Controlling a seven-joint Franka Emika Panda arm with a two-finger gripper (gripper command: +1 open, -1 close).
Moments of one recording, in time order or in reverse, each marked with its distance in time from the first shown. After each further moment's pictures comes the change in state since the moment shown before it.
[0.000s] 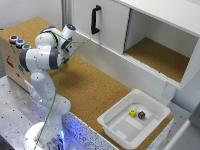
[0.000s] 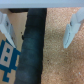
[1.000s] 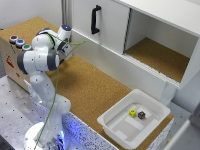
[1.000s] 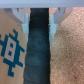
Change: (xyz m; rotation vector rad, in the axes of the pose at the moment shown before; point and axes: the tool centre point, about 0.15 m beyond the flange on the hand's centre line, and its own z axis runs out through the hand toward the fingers) arm -0.013 -0.003 0.005 -0.013 0.037 0.078
